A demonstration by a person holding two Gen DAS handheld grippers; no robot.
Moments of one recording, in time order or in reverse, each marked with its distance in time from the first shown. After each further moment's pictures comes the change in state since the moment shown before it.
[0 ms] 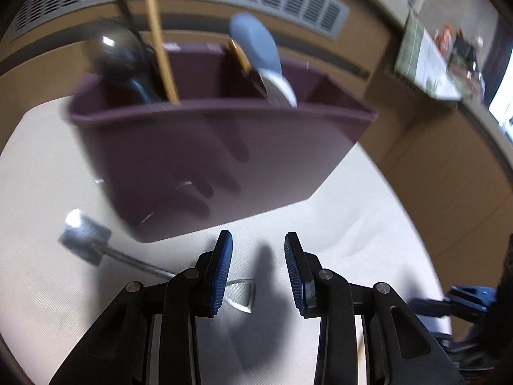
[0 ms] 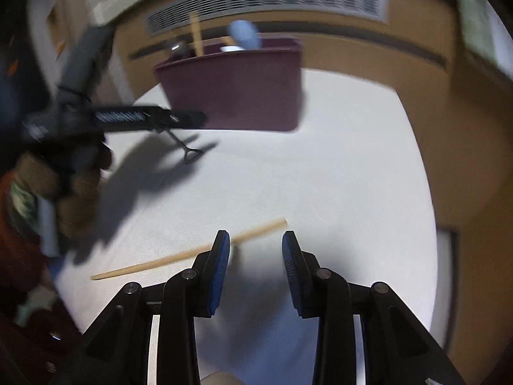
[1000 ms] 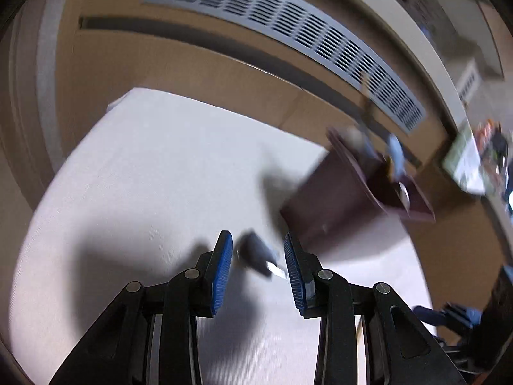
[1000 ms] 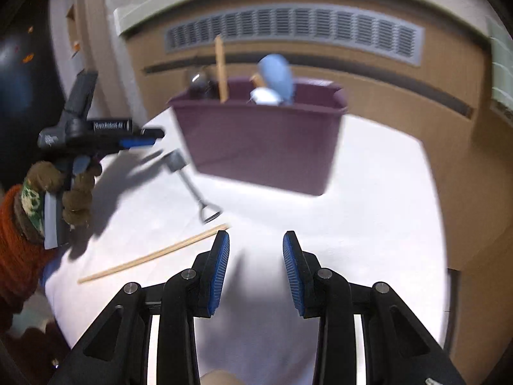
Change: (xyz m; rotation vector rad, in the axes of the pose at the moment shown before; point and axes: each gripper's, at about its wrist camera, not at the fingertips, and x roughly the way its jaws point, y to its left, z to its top) left arm -0.082 0.123 -0.033 -0.290 -0.207 0.083; right arm 0.030 0.056 0.044 -0.230 -0.085 0.045
